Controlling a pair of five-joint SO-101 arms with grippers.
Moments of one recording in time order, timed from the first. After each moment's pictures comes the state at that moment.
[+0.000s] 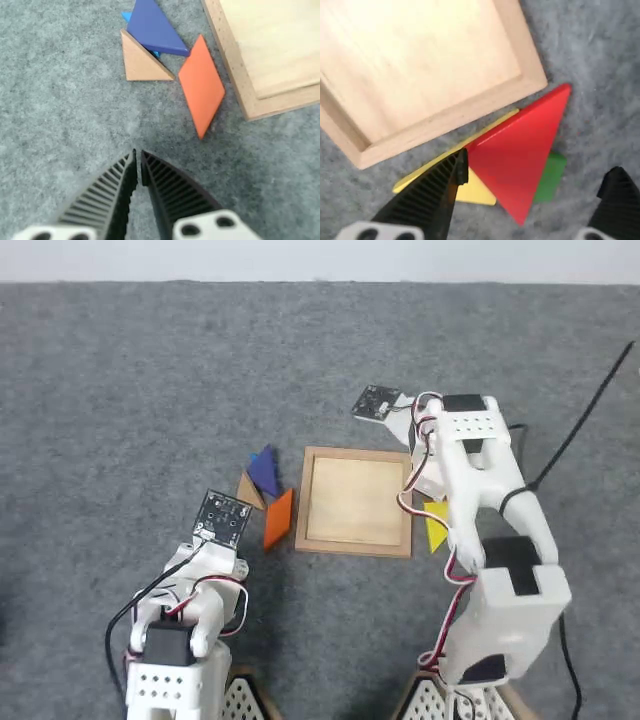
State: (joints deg) left arm -1.9 -102.9 97.2 72.0 -9.0; right arm -8.6 16.6 7.7 70.1 55.6
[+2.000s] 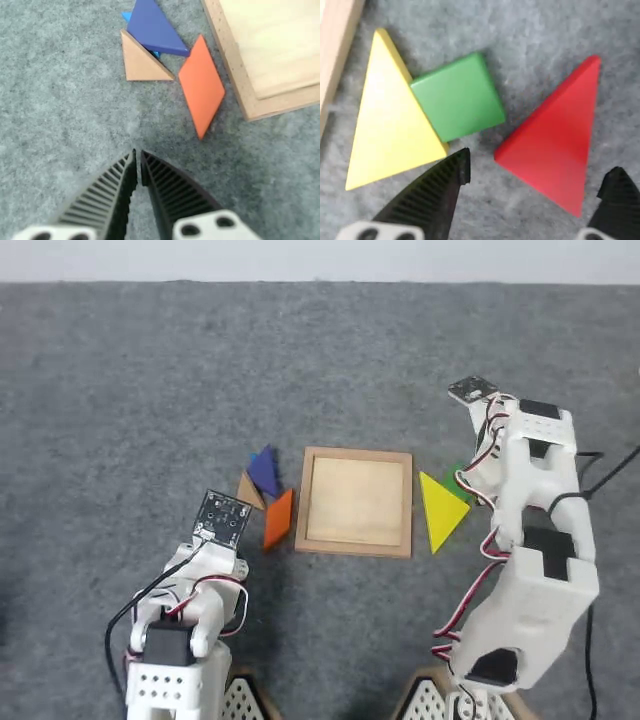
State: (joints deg) left arm -1.9 -102.9 97.2 72.0 -9.0; right arm 8.1 21.0 5.5 70.5 38.2
